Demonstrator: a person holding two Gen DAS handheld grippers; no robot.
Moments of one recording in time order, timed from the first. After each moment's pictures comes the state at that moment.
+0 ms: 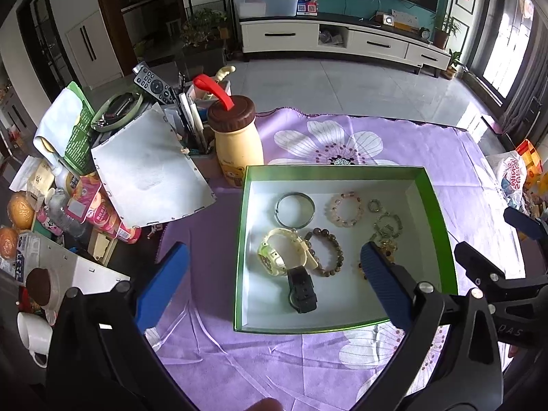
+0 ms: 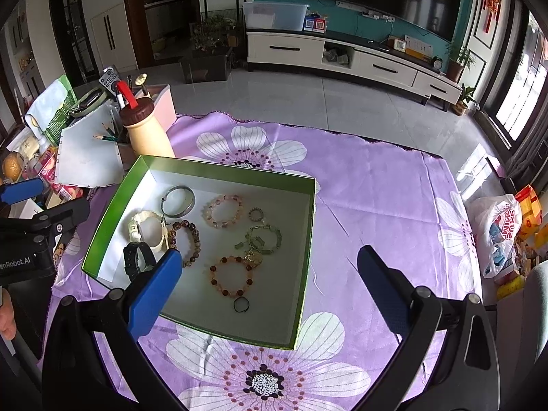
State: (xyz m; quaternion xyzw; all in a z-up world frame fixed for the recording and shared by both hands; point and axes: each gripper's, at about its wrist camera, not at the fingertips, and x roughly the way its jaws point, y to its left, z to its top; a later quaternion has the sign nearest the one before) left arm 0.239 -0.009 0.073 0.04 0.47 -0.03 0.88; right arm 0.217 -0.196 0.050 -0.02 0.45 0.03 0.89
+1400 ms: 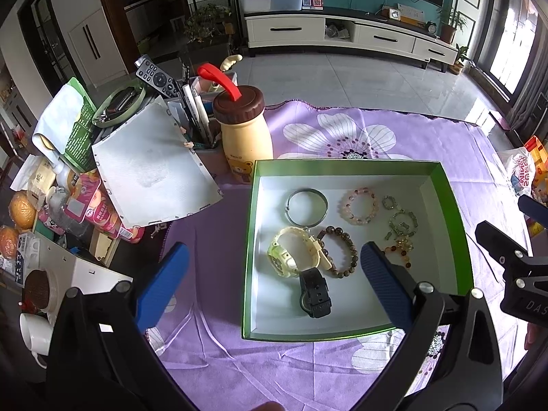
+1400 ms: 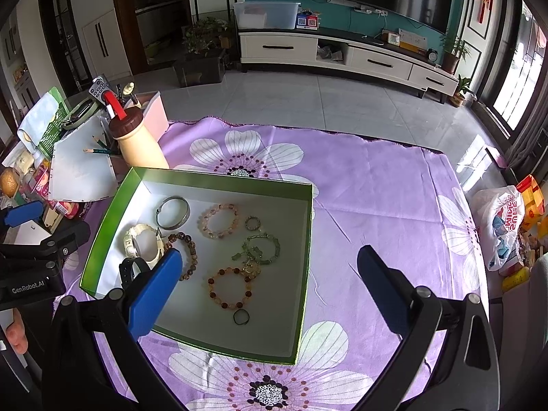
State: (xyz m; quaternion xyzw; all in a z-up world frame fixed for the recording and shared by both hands) left arm 0.247 -0.006 0.061 0.05 0.48 -0.02 0.88; right arm 0.228 -0.201 0.049 0.00 0.45 0.02 0.89
